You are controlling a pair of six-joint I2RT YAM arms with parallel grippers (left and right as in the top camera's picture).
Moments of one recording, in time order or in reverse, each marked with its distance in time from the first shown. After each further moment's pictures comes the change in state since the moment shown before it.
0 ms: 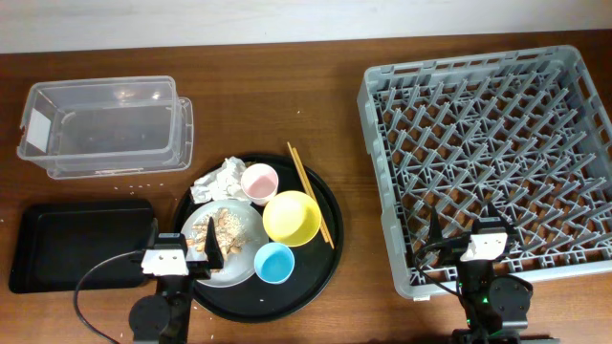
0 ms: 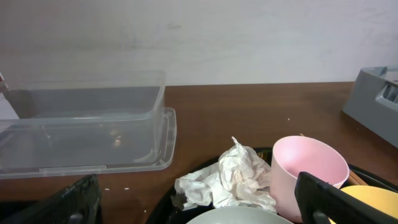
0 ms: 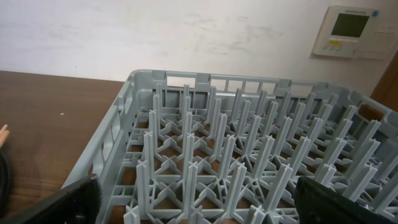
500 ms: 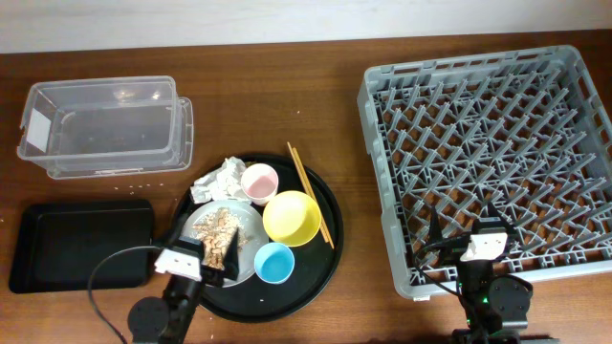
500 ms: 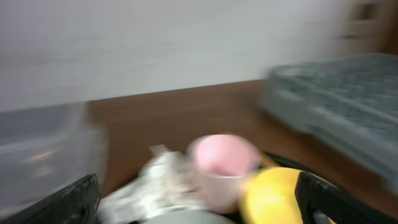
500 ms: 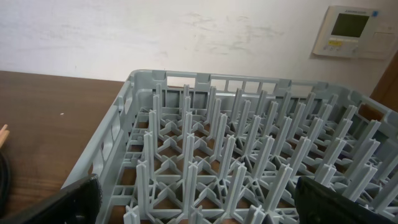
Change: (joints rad) left arm 0.001 0.000 0.000 0.027 0.344 0.000; right arm 0.000 0.000 0.000 0.000 0.000 0.000
